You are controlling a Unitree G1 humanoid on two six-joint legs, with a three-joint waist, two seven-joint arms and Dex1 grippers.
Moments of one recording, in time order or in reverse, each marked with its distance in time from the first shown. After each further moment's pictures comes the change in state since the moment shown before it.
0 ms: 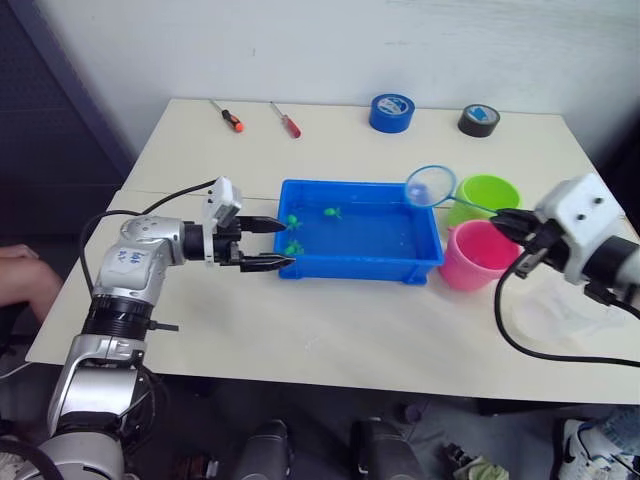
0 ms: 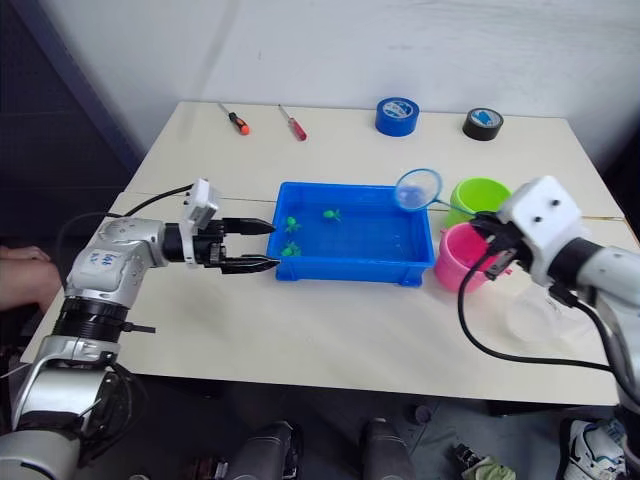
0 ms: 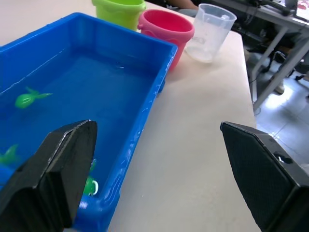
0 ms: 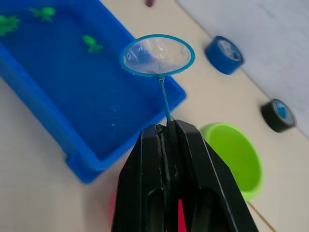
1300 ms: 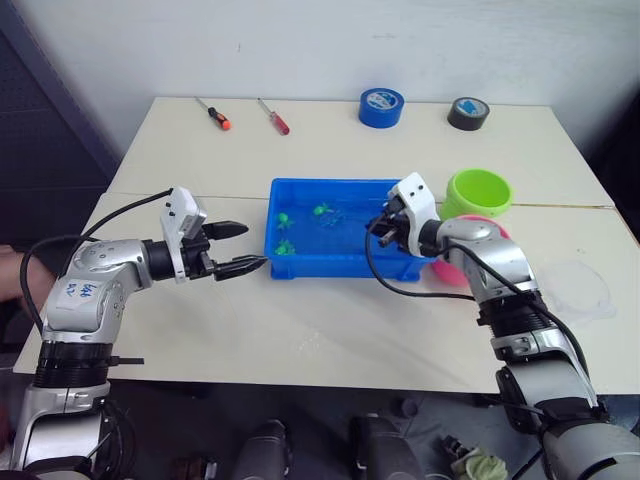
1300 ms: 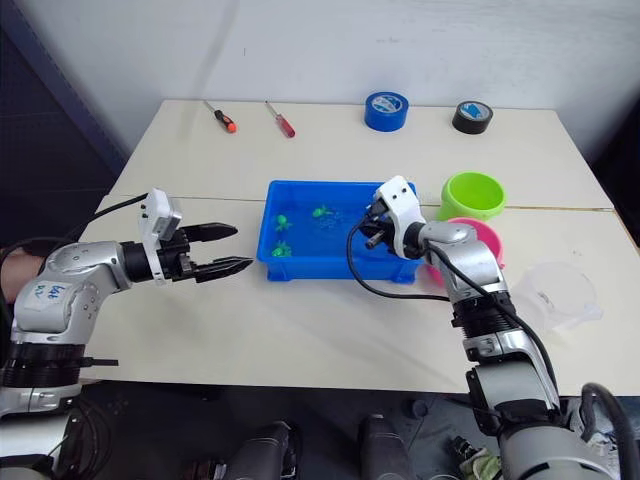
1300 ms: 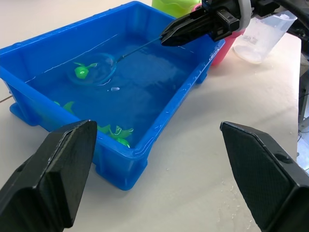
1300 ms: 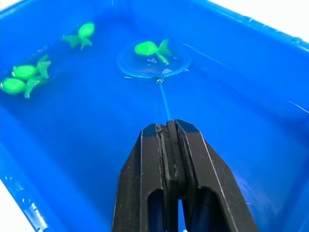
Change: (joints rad) left arm 0.216 0.062 0.153 -0.296 -0.071 0.156 0.234; right arm -0.501 0.501 0.345 0.752 -0.075 -0.045 -0.082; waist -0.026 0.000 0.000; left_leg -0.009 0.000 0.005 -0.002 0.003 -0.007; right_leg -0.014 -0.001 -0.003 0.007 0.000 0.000
